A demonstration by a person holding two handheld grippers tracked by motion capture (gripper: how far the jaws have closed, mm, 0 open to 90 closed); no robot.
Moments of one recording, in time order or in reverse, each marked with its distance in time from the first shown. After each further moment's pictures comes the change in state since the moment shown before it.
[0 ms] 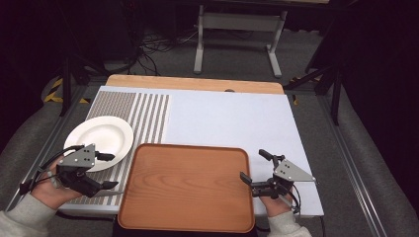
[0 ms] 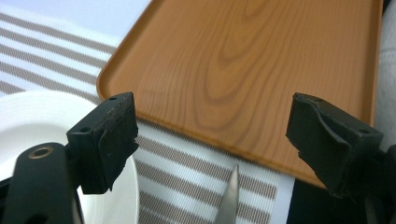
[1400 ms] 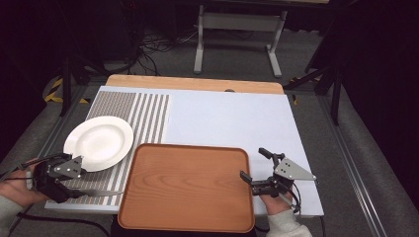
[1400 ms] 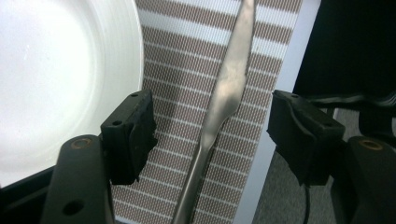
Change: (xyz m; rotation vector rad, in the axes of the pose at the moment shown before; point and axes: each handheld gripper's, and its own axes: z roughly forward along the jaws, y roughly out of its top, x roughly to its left) left arm 0.013 -0.039 -0.020 0.498 -0.029 0.100; right arm -0.002 0.004 0.001 -0.015 0.011 0.000
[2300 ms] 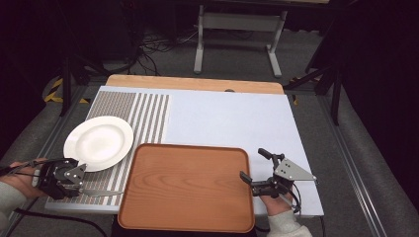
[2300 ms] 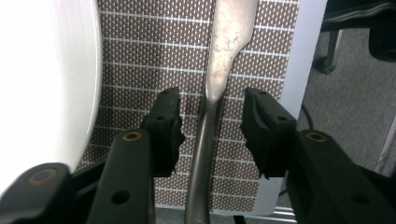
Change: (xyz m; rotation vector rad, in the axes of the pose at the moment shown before) left arm 0.014 -0.006 0.027 0.213 -0.079 0.166; right arm 0.001 0.000 -0.001 -0.001 0.008 -0.007
